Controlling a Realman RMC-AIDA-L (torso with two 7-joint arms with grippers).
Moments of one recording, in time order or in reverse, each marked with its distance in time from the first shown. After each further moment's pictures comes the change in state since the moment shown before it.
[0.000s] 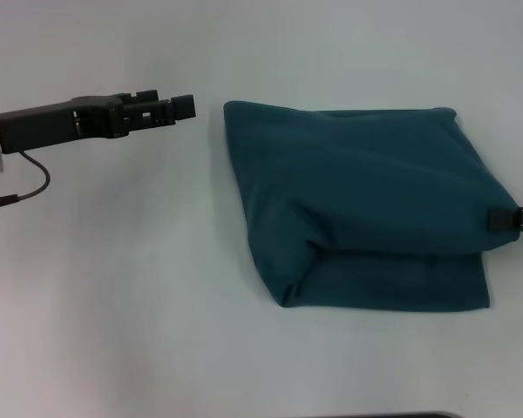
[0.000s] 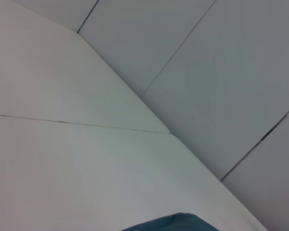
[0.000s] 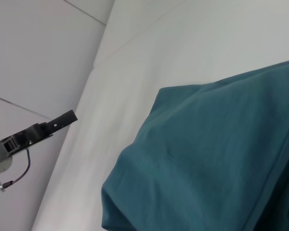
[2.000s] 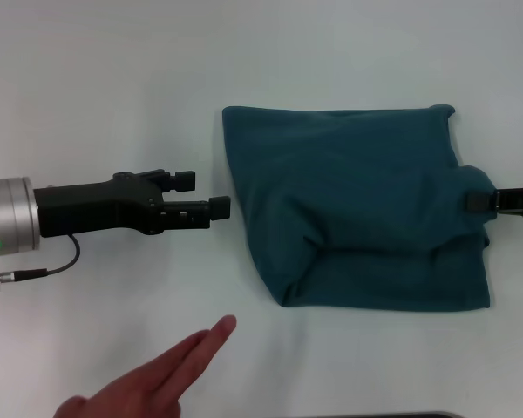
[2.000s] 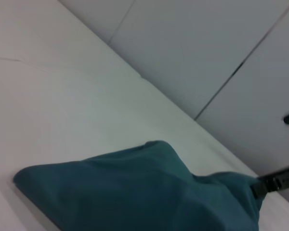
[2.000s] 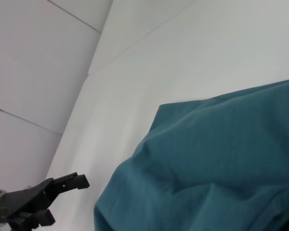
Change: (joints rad) left arm 0.106 -0.036 0.174 0.000 0.003 0.010 0.160; right arm 0.044 0.024 0.002 -0.018 -0.004 -0.071 0.002
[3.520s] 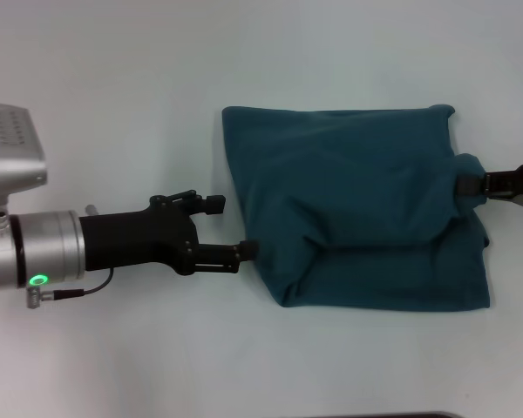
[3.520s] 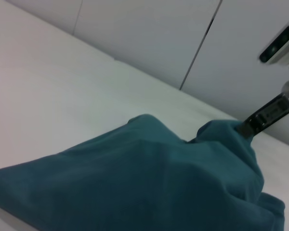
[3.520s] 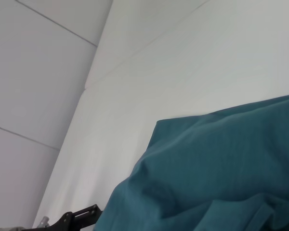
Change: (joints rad) left arm -0.003 -0.006 0.132 0.155 -0.071 -0.133 0.345; right arm 0.024 0.016 0.019 0.000 0.003 -0.035 0.039
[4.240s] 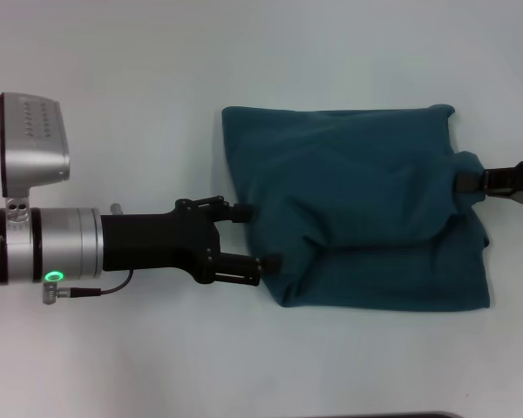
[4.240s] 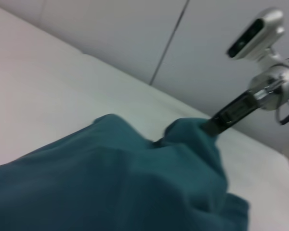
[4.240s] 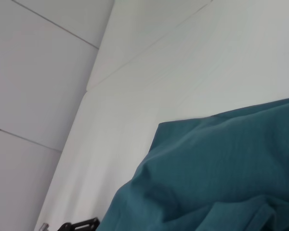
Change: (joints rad) left arm -0.042 0.008 0.059 0.015 -0.018 0.044 -0.023; right arm 0.005 0.002 0.007 -0.001 0.000 0.001 0.004
